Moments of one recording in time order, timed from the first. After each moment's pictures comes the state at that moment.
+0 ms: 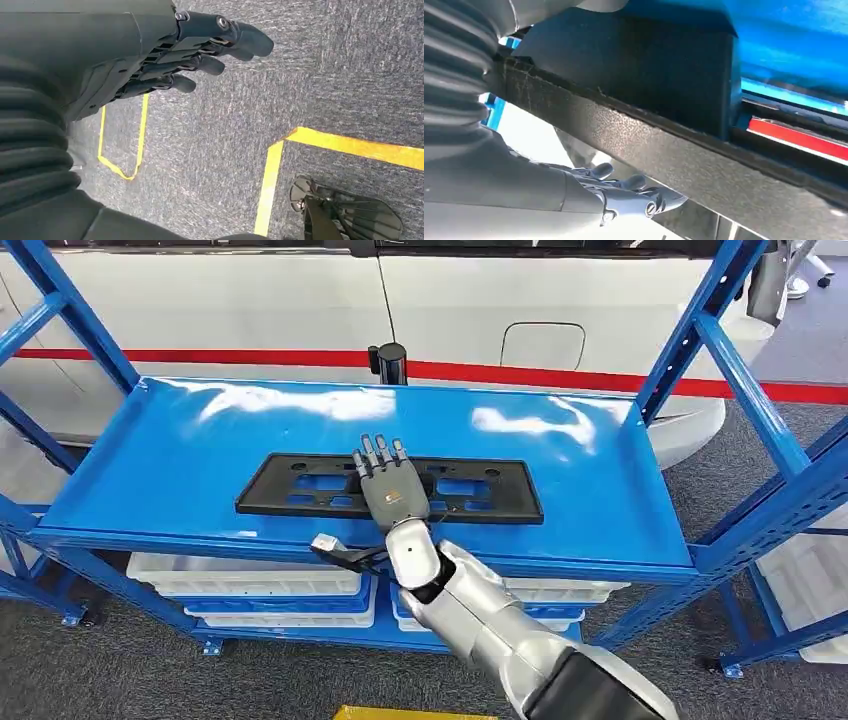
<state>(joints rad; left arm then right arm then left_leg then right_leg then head) -0.09 -0.14 1.16 -0.22 -1.18 0.30 0.08 -0.74 0.34 0.83 -0.55 1.55 -0.15 0.52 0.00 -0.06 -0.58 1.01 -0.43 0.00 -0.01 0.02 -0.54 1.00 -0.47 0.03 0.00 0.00</state>
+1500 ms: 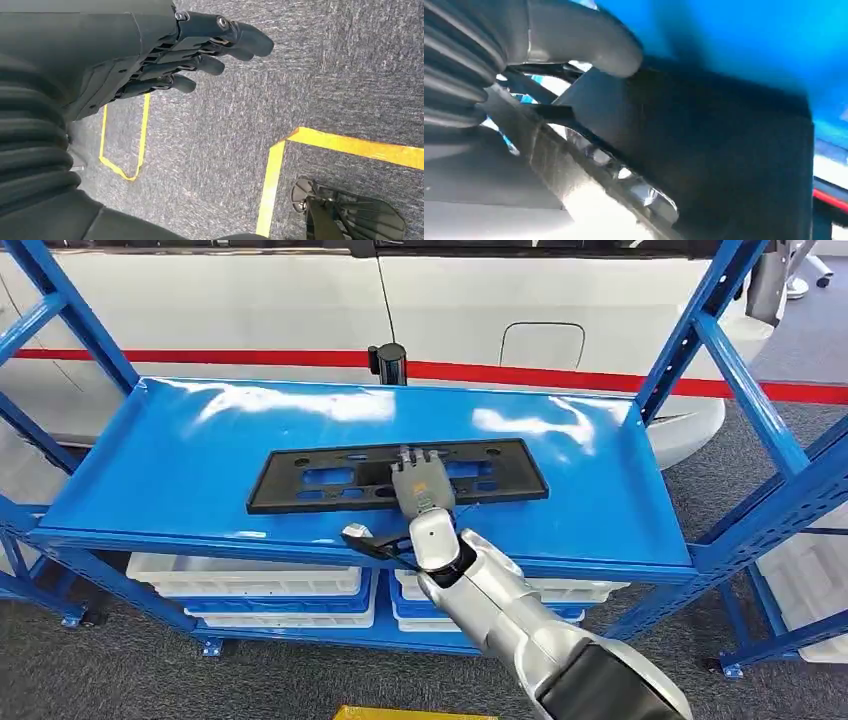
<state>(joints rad) -0.09 -0.15 1.16 -0.22 -1.19 0.30 0.09 -0.76 0.30 0.75 -0.54 1.55 -0.04 0.51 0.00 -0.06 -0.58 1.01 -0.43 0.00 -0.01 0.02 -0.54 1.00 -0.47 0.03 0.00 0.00</state>
